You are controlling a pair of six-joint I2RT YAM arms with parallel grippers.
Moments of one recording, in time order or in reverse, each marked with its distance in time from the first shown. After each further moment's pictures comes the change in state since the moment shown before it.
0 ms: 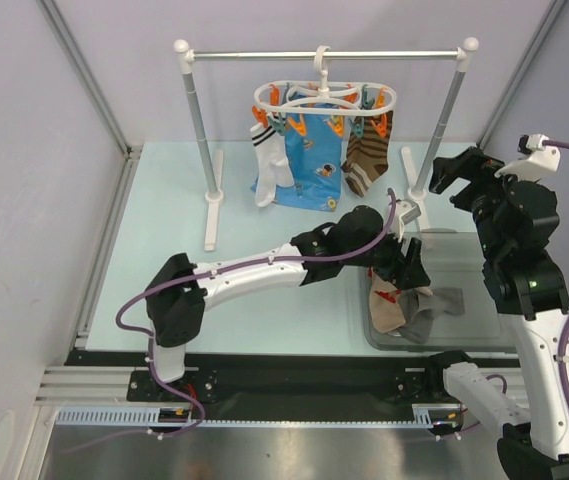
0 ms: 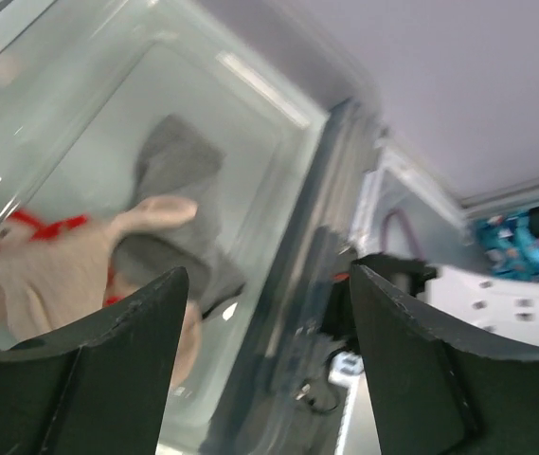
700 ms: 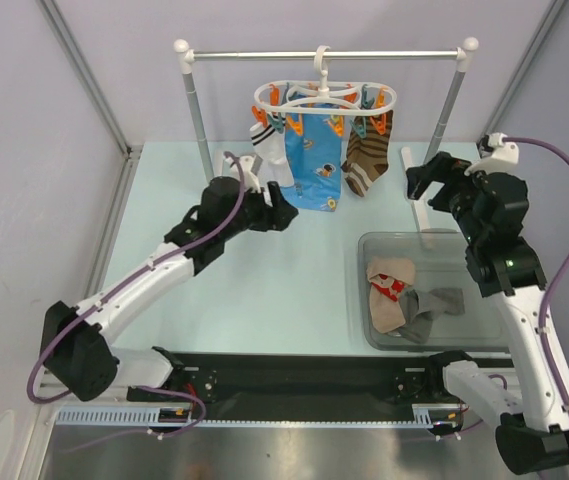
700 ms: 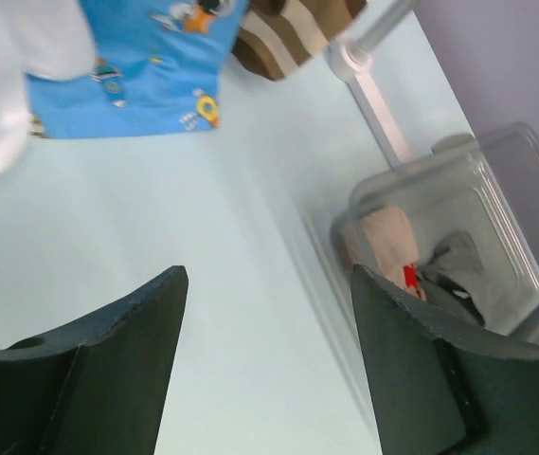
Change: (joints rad) left arm 0.475 -0.561 -0.505 -0.085 -0.242 0.050; right arm -0.003 0.047 -0.104 0.058 -0.139 -0.007
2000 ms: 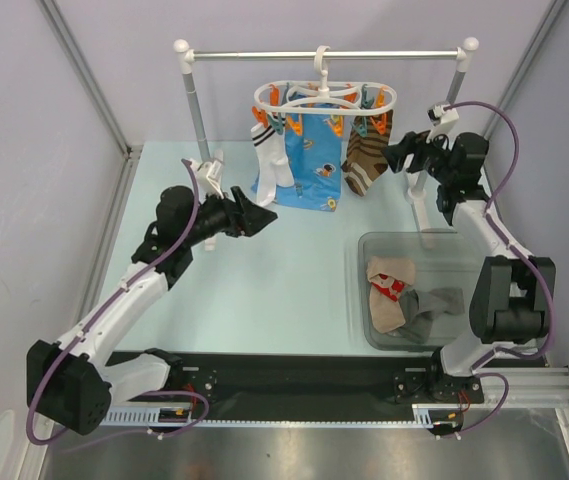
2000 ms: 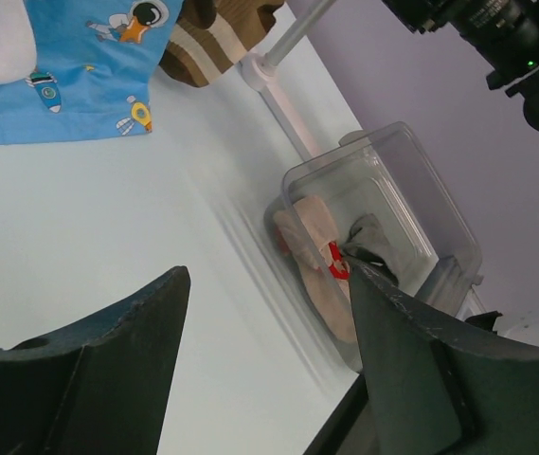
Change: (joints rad) left arm 0.275 -0.205 -0.214 0.169 0.409 -0.090; right arm -0.197 0.693 0.010 0.721 -0.648 -0.241
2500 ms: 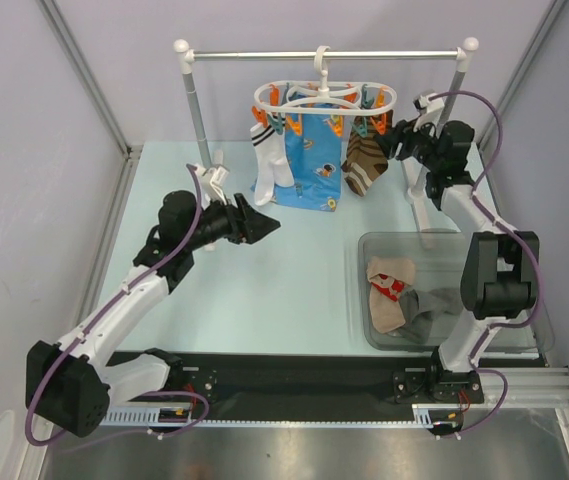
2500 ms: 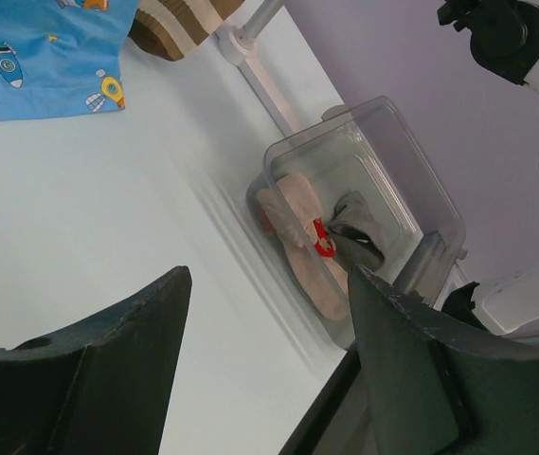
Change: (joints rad) left arm -0.014 -0.015 -0.034 0.011 0.057 -0.008; right arm 0.028 0.183 0.163 0.101 -0.026 -0.045
